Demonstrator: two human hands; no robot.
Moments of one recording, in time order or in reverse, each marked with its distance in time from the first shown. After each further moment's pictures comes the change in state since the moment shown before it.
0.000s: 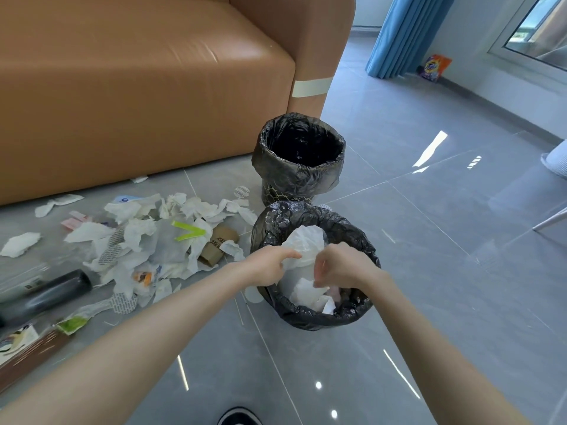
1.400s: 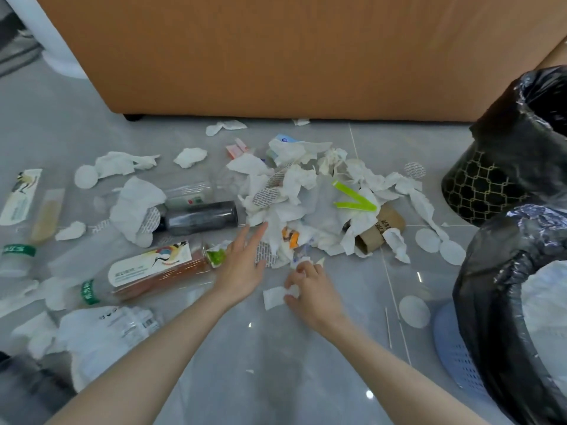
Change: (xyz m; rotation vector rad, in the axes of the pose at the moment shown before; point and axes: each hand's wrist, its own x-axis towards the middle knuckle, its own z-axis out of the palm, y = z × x) left_hand -0.142 -0.312 0.065 -0.231 0.667 -0.624; right_hand 0.163 -0.248 0.264 0.070 0.050 -0.503
